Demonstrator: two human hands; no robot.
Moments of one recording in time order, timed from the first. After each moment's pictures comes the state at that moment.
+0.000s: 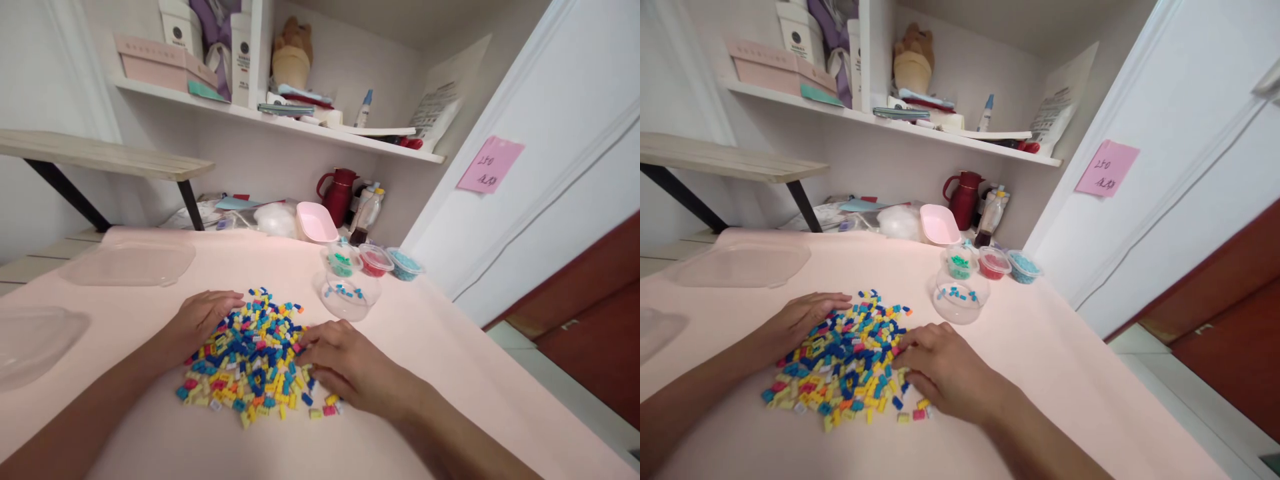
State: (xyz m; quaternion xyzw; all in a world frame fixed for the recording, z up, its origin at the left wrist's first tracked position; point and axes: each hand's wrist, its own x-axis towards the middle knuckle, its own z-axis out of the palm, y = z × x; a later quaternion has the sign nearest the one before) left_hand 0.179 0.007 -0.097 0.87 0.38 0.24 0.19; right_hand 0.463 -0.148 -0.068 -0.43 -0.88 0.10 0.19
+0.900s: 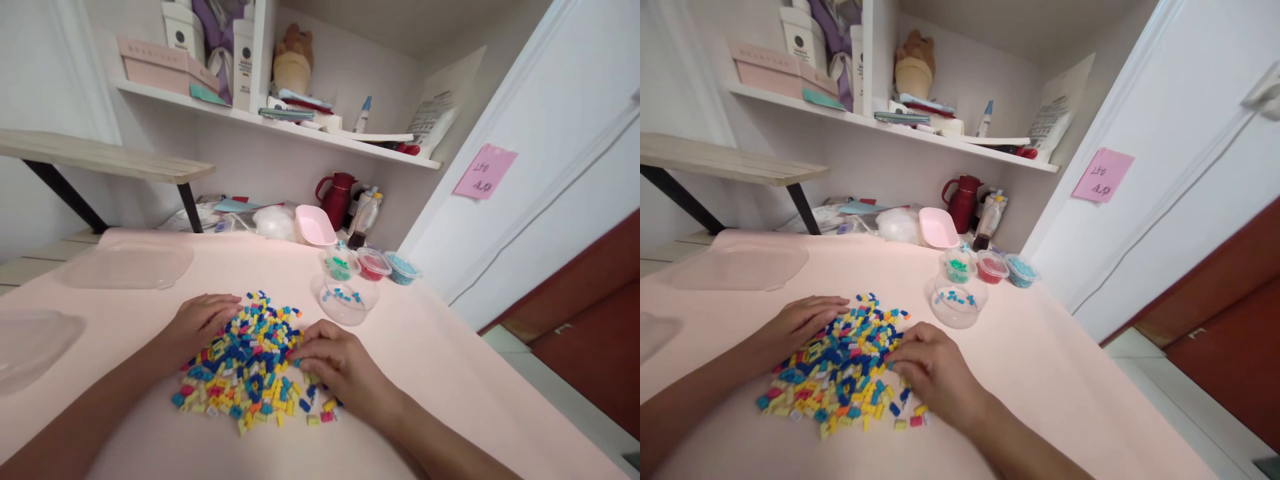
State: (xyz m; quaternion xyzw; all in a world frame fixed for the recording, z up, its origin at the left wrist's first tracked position) left_hand 0.179 0.012 -0.102 0.88 0.37 0.24 0.17; right_hand 0.445 -0.141 -0.083 -0.50 -0.76 0.20 0.36
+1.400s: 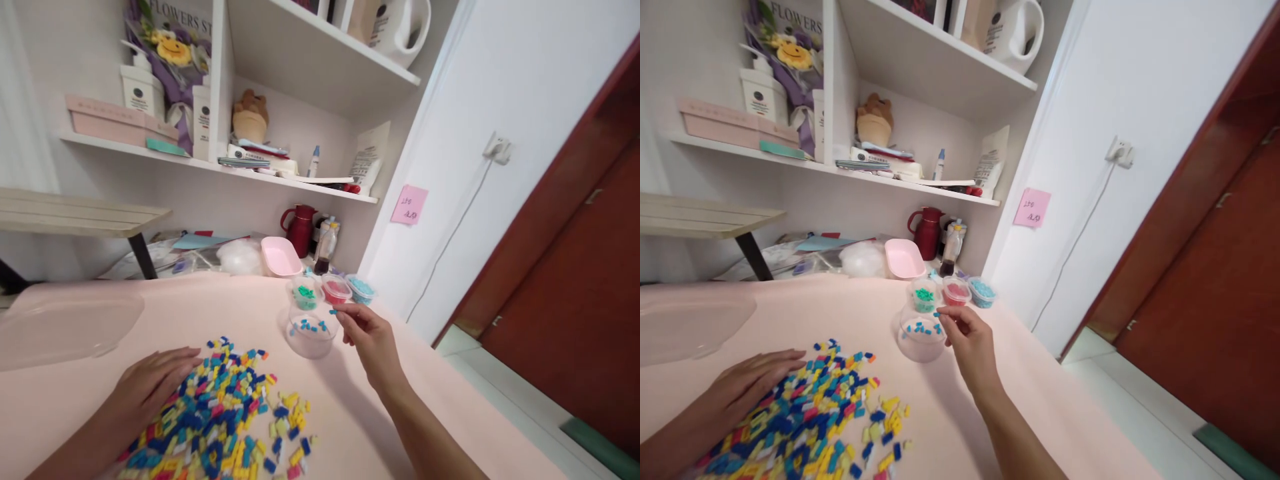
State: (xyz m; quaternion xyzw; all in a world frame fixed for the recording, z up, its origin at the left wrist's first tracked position) left_hand 0.168 0.038 -0.140 0.87 0.34 0.33 0.12; right_hand 0.515 -0.136 -0.037 -0.60 -0.48 0.11 0.63
